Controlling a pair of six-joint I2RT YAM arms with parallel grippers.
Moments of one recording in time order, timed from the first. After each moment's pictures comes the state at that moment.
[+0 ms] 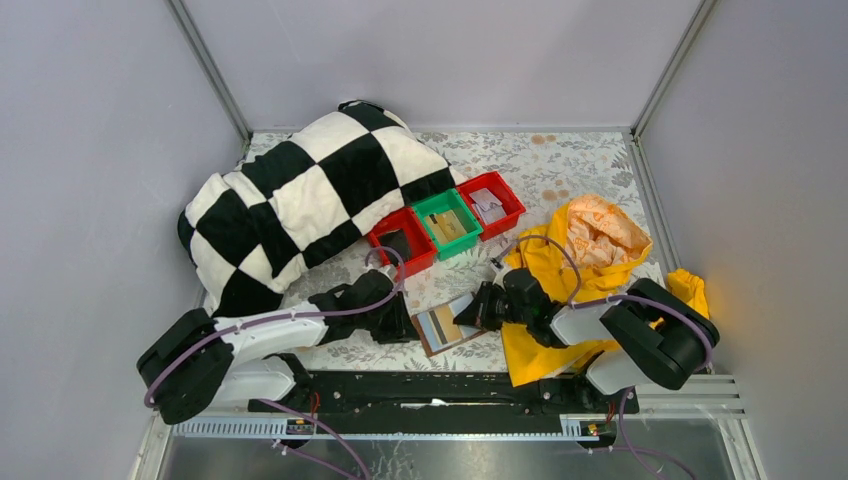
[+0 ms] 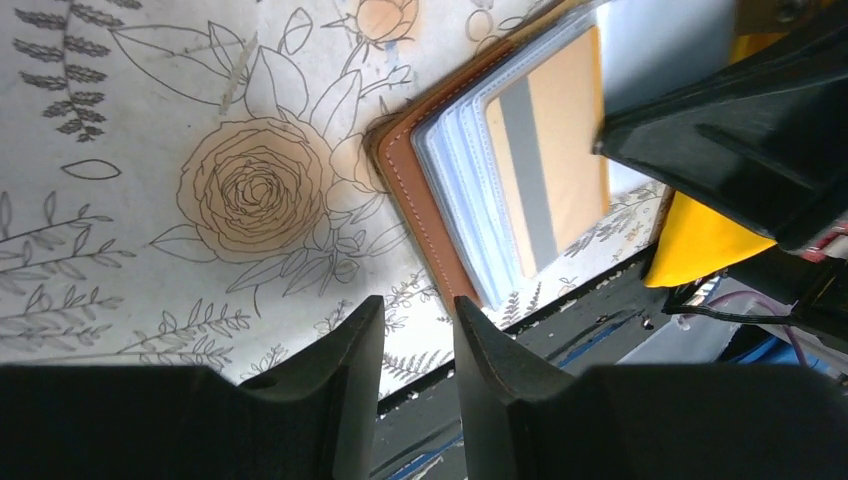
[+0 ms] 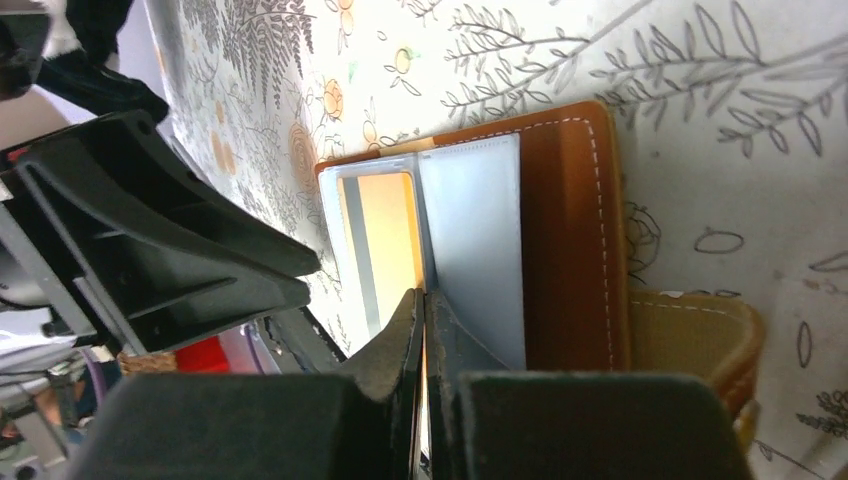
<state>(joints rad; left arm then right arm) -0.86 1.20 0.41 -0.12 0.21 -1.03 0.72 1.44 0.26 0.56 -0.36 0.99</state>
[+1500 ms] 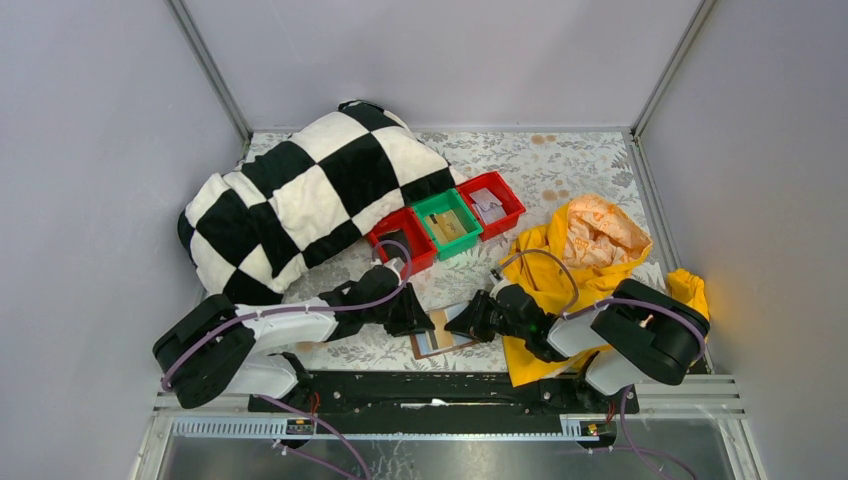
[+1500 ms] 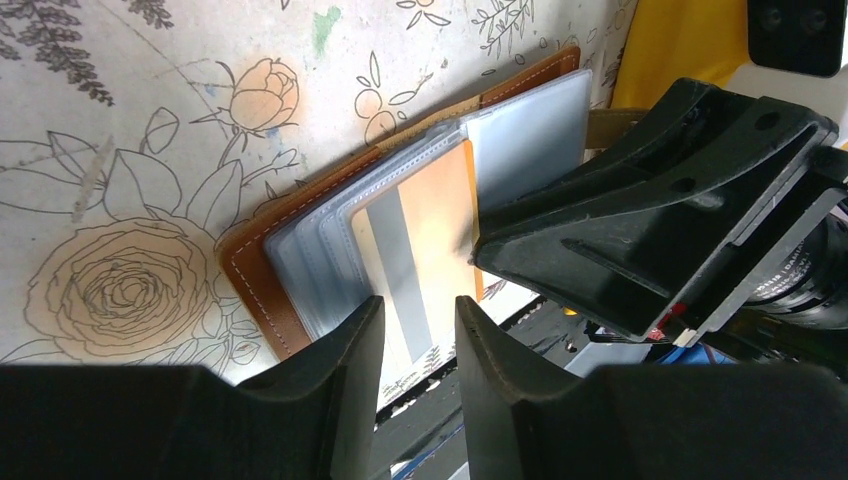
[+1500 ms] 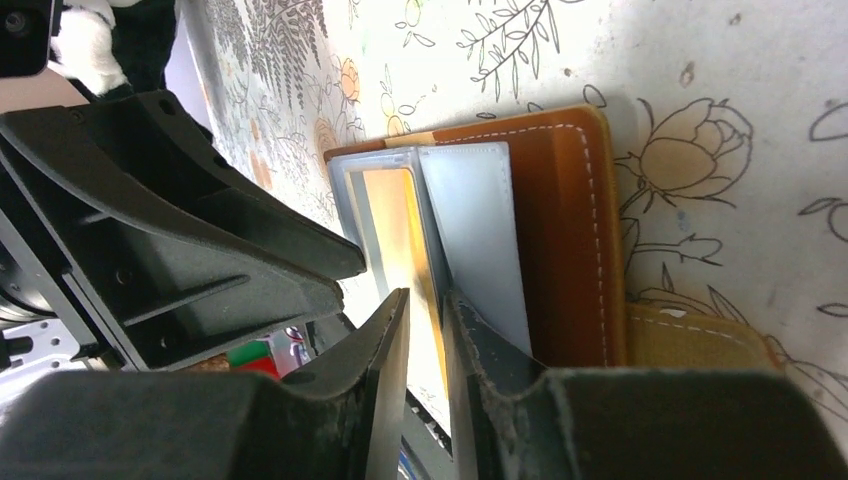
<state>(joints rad) -0.86 1.29 0.42 0.08 0.23 -1.11 0.87 1.51 0.18 0.78 -0.19 1.26</state>
